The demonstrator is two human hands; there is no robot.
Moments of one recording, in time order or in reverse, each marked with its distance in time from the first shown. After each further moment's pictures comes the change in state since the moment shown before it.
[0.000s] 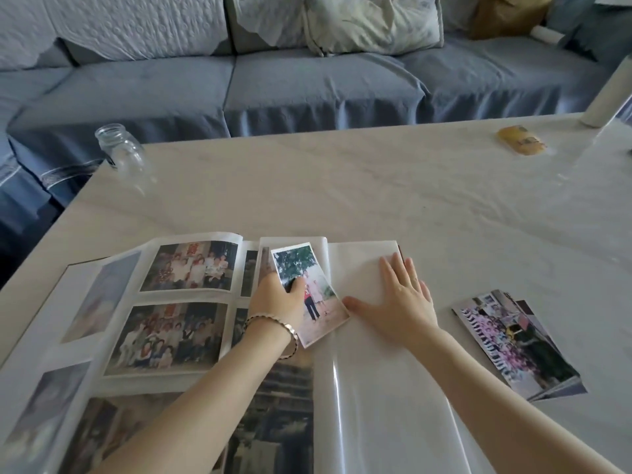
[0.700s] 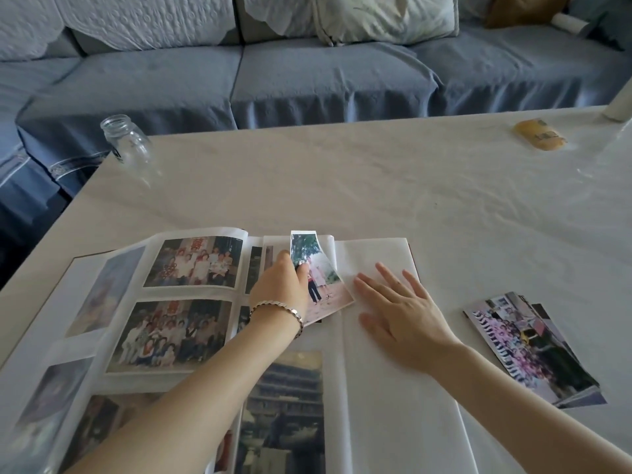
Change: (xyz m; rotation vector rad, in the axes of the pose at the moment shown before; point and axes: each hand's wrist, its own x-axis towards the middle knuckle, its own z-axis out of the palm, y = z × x) left_hand 0.014 0.005 0.001 0.399 0.034 0.104; right_hand -0.008 0.022 0.010 -0.229 0.141 -0.629
